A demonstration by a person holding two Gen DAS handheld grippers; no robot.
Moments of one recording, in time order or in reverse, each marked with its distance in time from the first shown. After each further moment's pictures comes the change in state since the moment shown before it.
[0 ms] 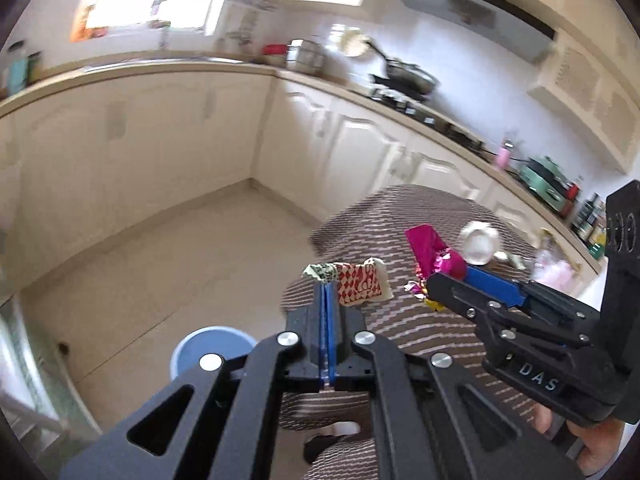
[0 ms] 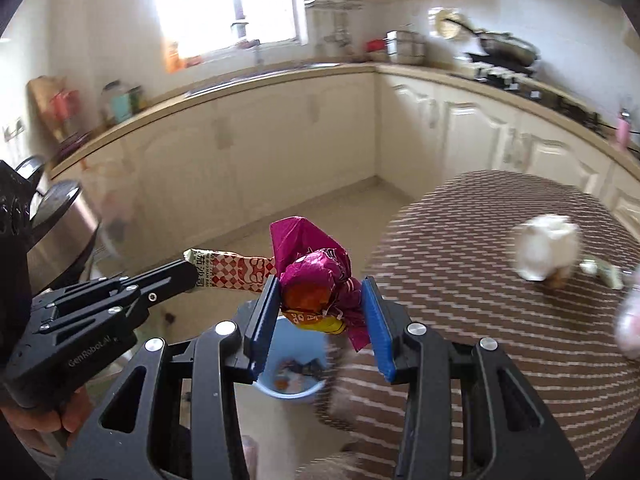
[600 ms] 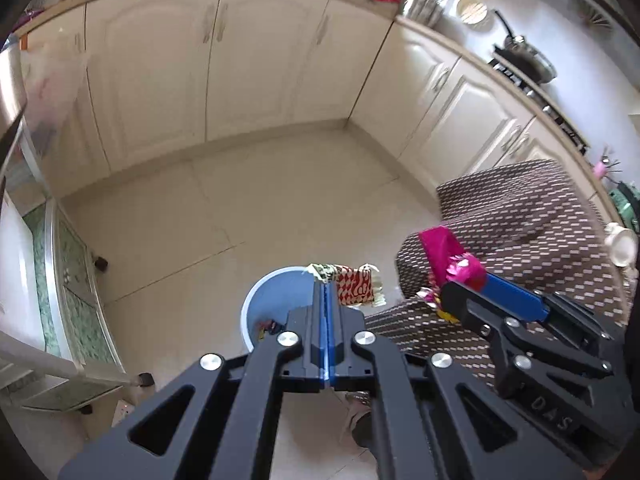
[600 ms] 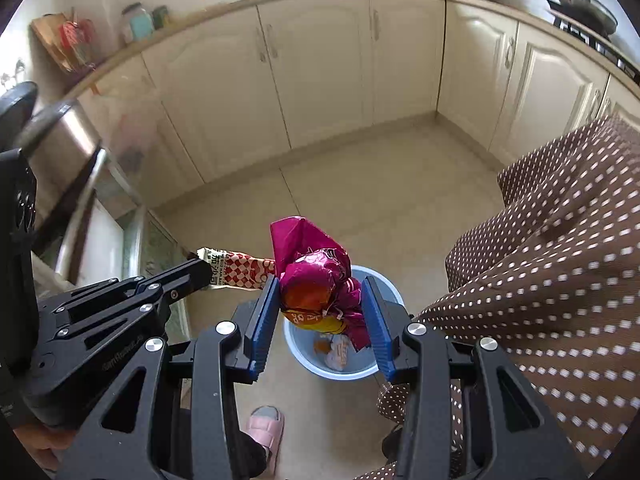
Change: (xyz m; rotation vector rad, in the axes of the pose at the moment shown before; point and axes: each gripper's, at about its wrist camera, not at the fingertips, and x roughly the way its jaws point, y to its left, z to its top) left arm 0.097 0.152 -0.053 -0.215 0.203 0.223; right arm 0.167 0.074 -0.038 -0.064 0.255 0.094
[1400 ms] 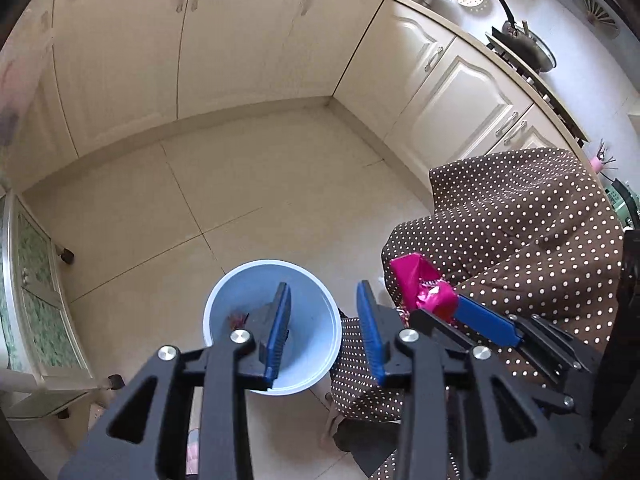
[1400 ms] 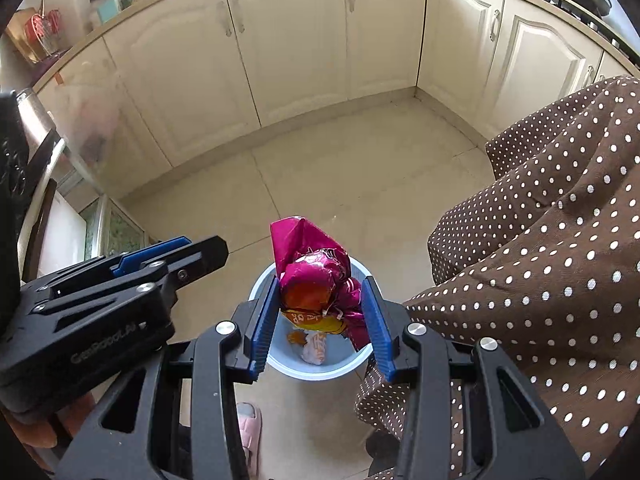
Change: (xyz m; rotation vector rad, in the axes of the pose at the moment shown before) left arm 0.064 -0.020 0.011 -0.005 0.056 -0.087; right arm 0.051 -0.035 -0.005 0.024 0.061 -0.061
